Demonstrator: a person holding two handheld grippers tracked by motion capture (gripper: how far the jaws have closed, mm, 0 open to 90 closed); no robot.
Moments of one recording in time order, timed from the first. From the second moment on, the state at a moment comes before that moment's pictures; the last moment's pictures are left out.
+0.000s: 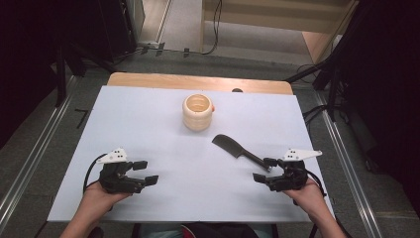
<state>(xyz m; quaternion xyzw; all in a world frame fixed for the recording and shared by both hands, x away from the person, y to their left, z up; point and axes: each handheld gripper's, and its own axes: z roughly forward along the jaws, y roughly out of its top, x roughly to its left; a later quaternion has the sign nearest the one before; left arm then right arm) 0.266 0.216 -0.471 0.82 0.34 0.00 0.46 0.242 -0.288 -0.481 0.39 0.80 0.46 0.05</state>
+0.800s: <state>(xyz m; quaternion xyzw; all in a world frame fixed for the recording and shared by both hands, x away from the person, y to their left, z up) 0.266 0.215 -0.471 0.82 0.34 0.00 0.46 0.282 -0.297 -0.469 0.39 0.79 0.46 0.08</state>
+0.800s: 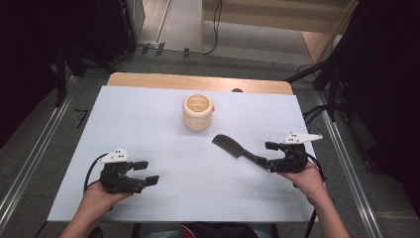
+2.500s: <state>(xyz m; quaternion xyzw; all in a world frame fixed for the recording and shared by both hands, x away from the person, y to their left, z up) 0.267 0.214 -0.472 0.82 0.34 -0.01 0.45 0.306 -0.295 -0.490 0.39 0.83 0.38 0.08</state>
